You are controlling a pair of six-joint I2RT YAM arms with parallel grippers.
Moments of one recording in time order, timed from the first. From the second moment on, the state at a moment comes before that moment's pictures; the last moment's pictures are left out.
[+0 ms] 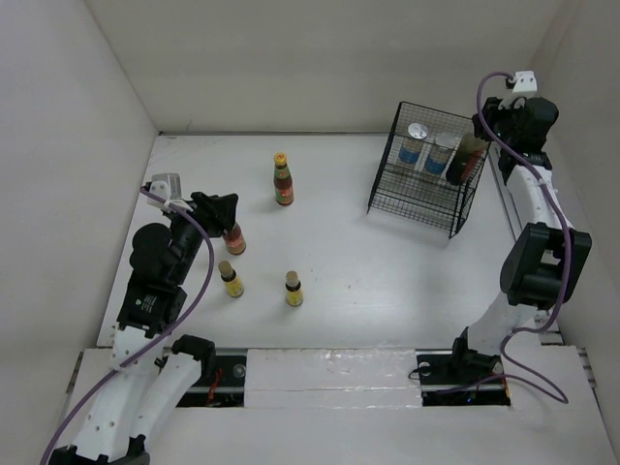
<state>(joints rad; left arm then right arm) -0.27 0.61 0.80 -0.18 0.00 -0.45 -0.24 1.74 1.53 0.09 -0.34 -0.05</state>
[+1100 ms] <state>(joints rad) -0.27 0.60 0.80 -0.18 0.00 -0.45 -0.24 1.57 1.42 0.26 -0.33 -0.04</state>
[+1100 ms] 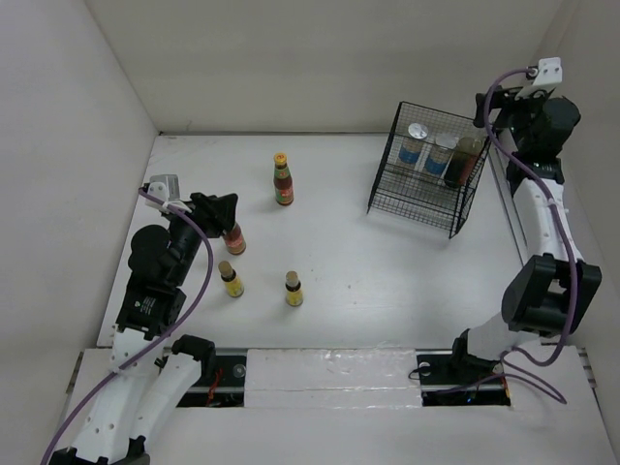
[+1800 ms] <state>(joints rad) -0.27 0.59 0.80 -0.19 -0.04 -0.45 0.37 1.76 1.59 0.16 -0.63 -0.25</state>
